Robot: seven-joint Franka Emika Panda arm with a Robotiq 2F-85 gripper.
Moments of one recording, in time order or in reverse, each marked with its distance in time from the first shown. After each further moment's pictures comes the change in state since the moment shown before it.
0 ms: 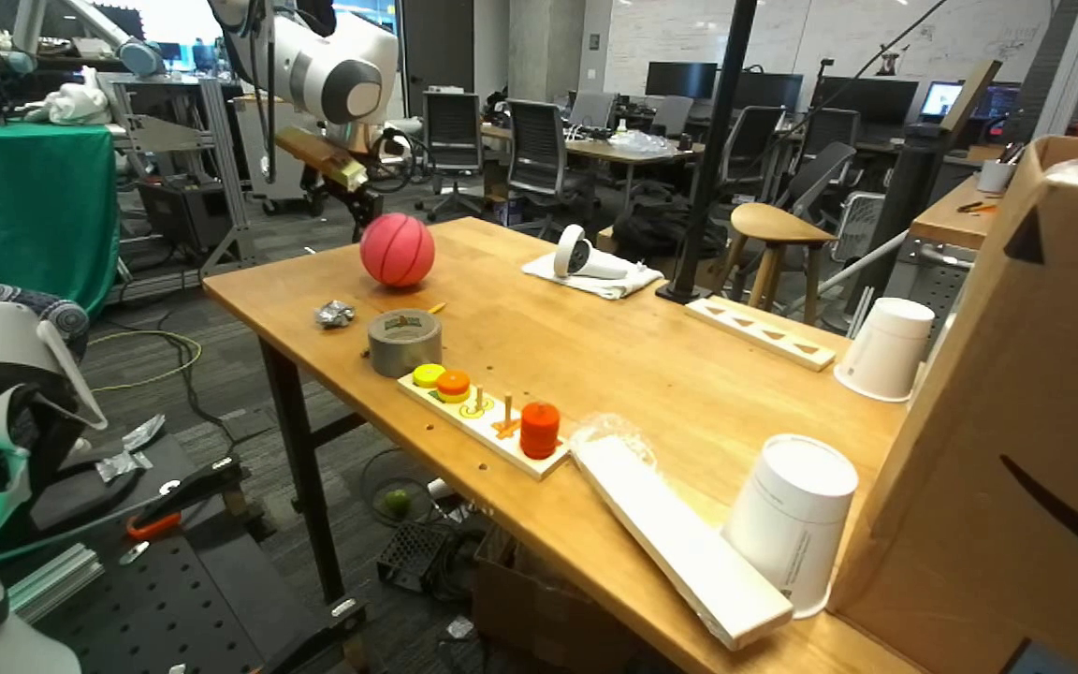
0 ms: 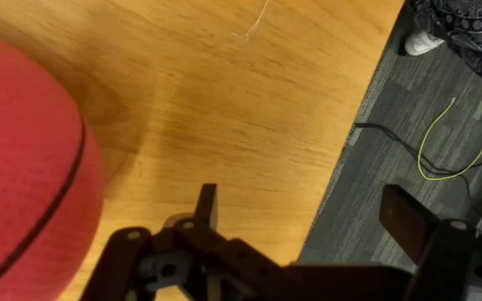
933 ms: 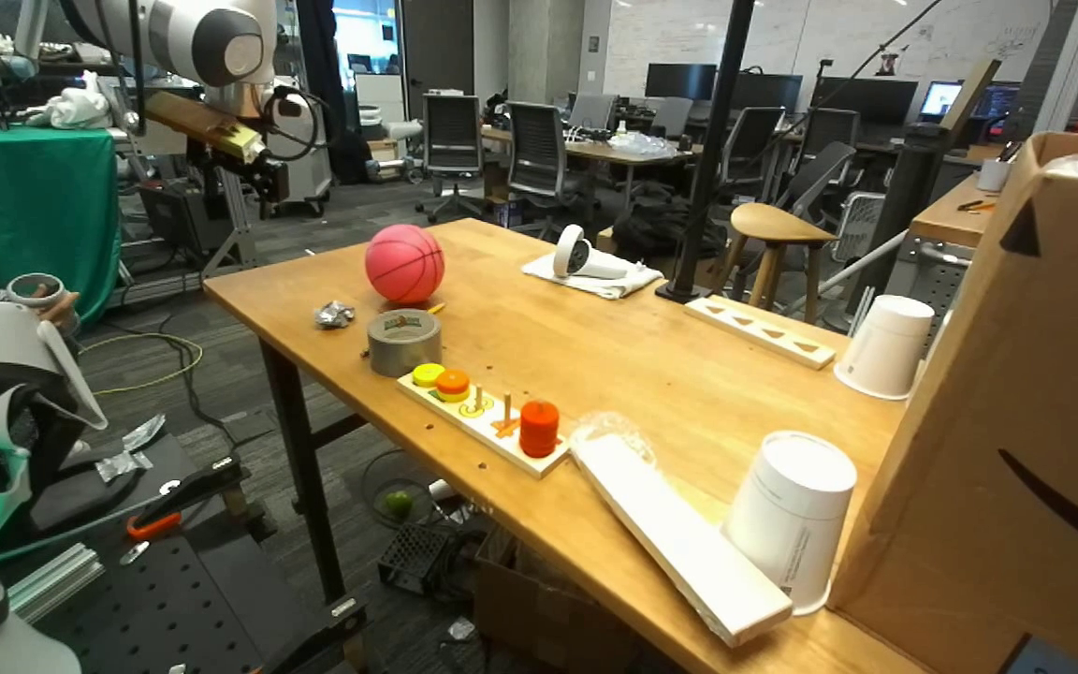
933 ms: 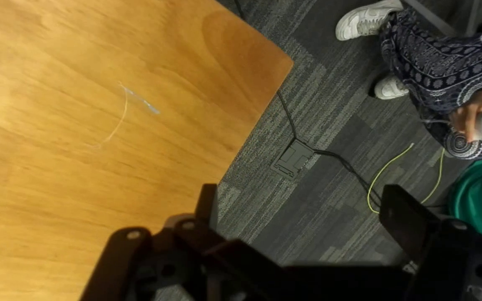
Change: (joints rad) arm 0.069 -0.277 0.123 -0.331 -0.003 0.156 -0.001
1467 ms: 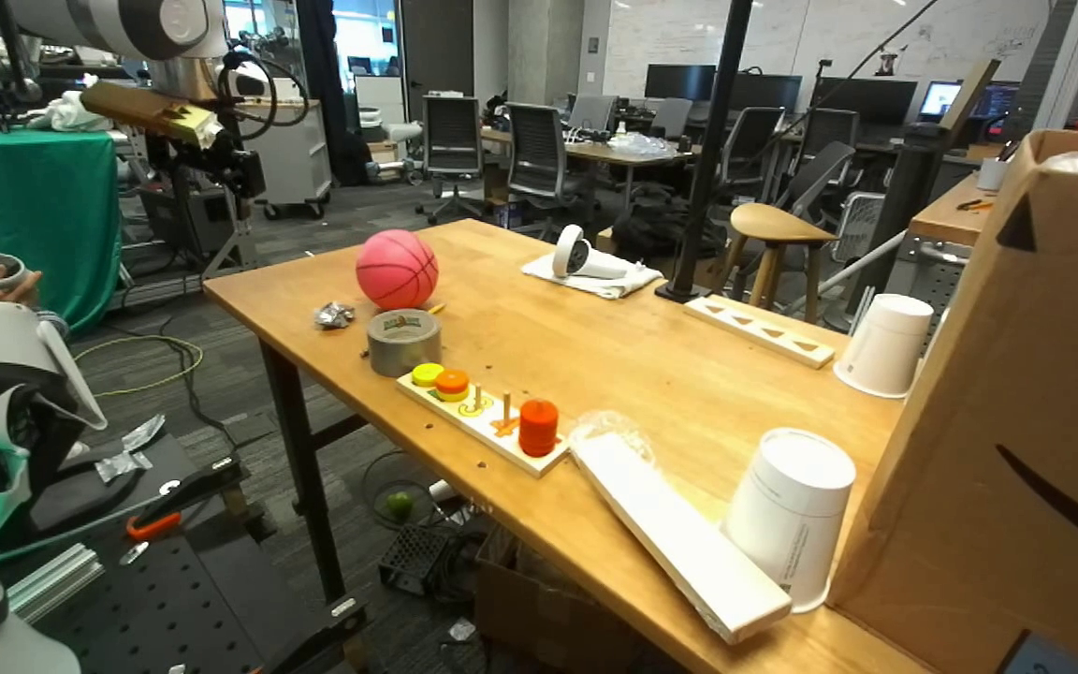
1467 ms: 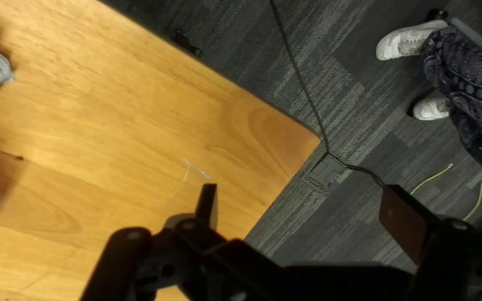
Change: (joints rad) arm 0.008 -0.267 0.004 -0.282 -0.024 0.029 0.043
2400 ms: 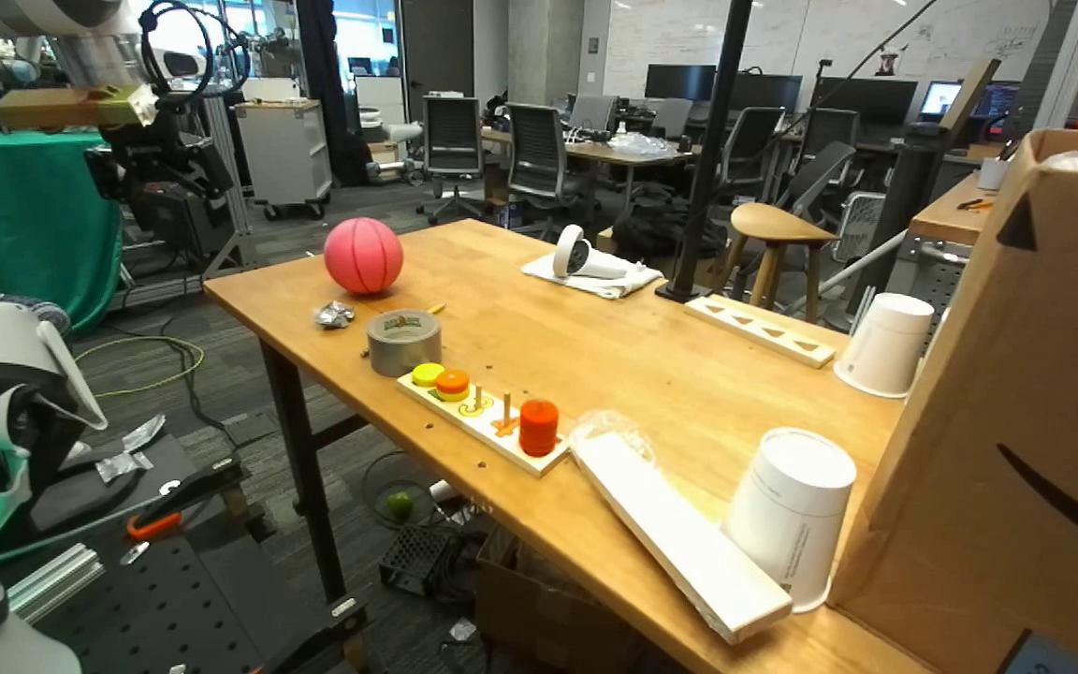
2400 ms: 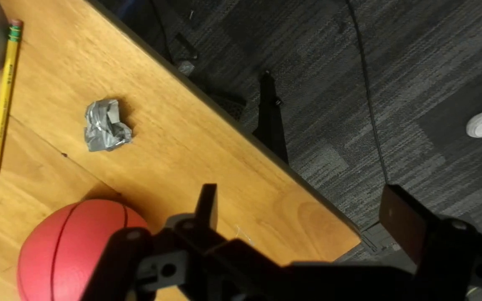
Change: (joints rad) arm 0.013 -0.232 0.066 -0.206 -0.287 -0.115 0.151
